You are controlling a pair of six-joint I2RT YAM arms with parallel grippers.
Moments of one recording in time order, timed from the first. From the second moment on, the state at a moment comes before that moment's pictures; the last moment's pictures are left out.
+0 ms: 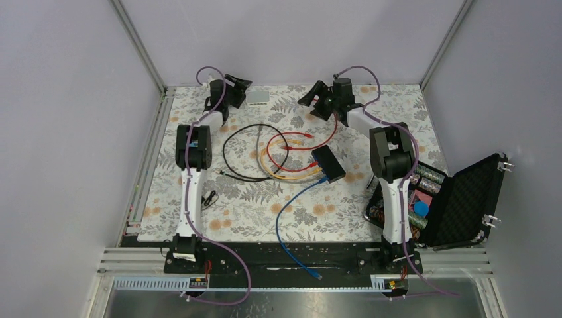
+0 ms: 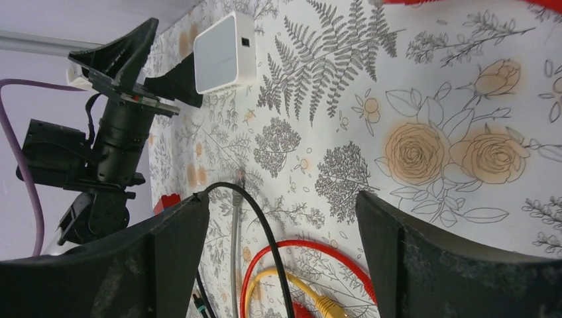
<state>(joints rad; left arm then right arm) -0.06 2.70 2.12 0.32 0.21 -1.16 0.27 2.29 1.71 0.05 -0.38 0.84</state>
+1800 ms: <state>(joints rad) -0.20 2.59 1.93 0.32 0.38 -1.04 0.25 2.39 1.83 0.04 -0.35 0.87</state>
